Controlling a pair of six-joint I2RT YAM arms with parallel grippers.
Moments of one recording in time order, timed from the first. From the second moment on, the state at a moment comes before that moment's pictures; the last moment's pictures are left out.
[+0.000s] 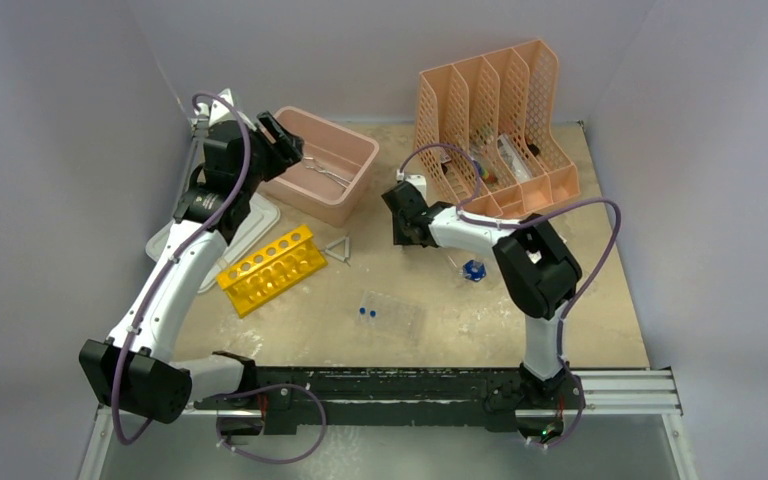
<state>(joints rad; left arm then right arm) -0.26 1.24 1.28 -0.34 -0.14 -0.66 0.70 1.94 1.29 -0.34 0.36 0.53</state>
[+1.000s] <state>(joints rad) -0.26 1.24 1.34 -0.41 -0.16 -0.56 0.70 1.95 1.30 -0.32 0.38 0.51</state>
